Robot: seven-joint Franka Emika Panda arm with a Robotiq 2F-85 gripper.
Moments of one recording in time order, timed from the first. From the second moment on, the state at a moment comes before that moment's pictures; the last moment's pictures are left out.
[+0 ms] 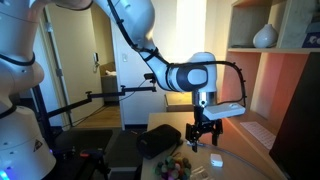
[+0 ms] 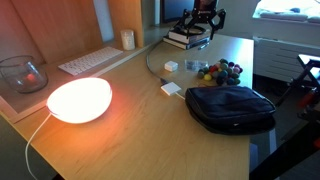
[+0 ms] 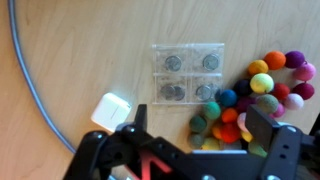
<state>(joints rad) -0.07 0.54 0.14 -1.92 -0.45 2.44 -1.51</state>
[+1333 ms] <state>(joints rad) -0.02 0.72 0.10 -1.82 -0.45 2.40 -1.58</state>
